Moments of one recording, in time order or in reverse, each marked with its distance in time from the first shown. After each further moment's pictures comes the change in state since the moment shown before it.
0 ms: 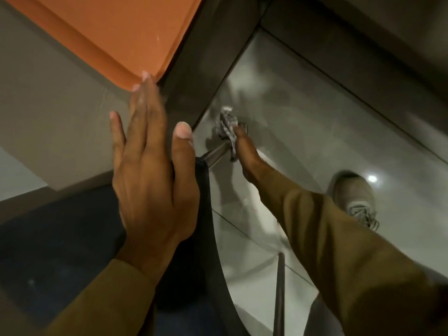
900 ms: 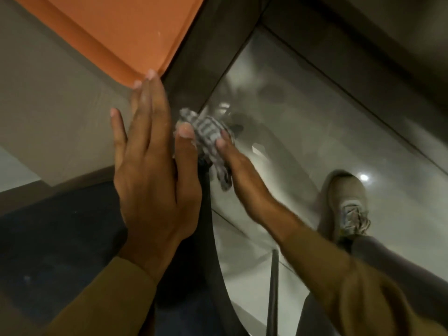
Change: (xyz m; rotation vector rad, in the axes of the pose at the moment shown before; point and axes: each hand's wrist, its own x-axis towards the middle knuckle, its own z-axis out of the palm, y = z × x) left_hand 0.000 0.003 -0.001 -0.005 0.024 -0.002; right_hand -0.102 -0.009 0.004 -0.060 -0.158 -0.224
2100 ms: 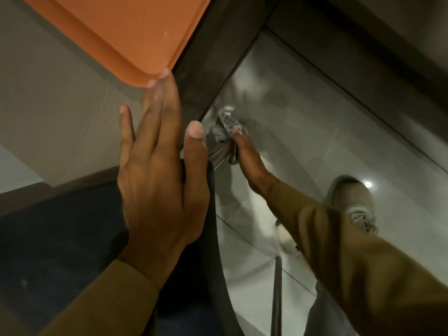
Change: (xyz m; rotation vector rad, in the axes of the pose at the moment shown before) left_hand 0.001 -0.007 0.000 0.009 -0.039 0.035; right_hand 0.080 0.037 -0.018 -0.028 0.125 0.088
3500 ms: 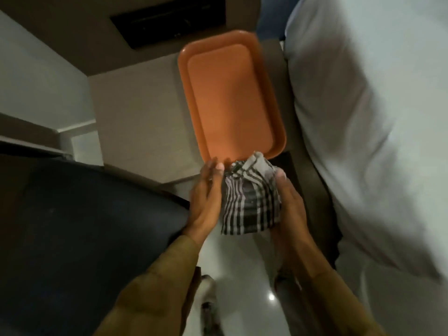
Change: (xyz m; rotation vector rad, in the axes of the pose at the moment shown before) left_hand 0.042 0.049 -0.033 -1.094 0.281 -0.765; right_hand -0.155 -0.251 -0.021 -0.108 -0.182 -0.181
